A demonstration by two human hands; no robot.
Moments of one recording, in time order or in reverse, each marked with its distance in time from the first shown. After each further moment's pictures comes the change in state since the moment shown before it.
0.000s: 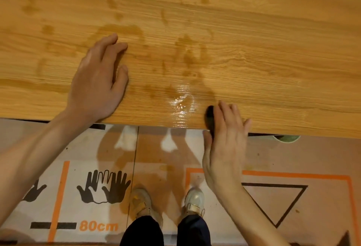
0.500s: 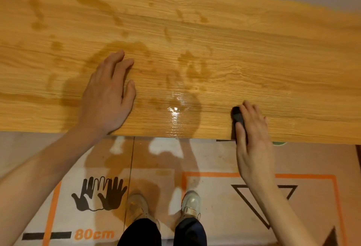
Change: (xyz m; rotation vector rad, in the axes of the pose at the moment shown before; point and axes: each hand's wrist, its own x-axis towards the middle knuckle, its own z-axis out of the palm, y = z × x) left_hand 0.000 0.000 0.000 0.011 -0.029 0.005; right_hand 0.018 0.037 -0.037 0.122 -0.077 0.086
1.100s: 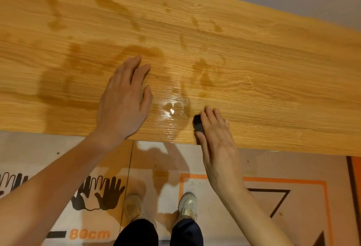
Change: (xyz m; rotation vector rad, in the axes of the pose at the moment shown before) left_hand -0.001 0.001 0.000 -0.006 0.000 0.002; right_hand 0.000 -0.069 0.045 0.020 -0.097 -0.202
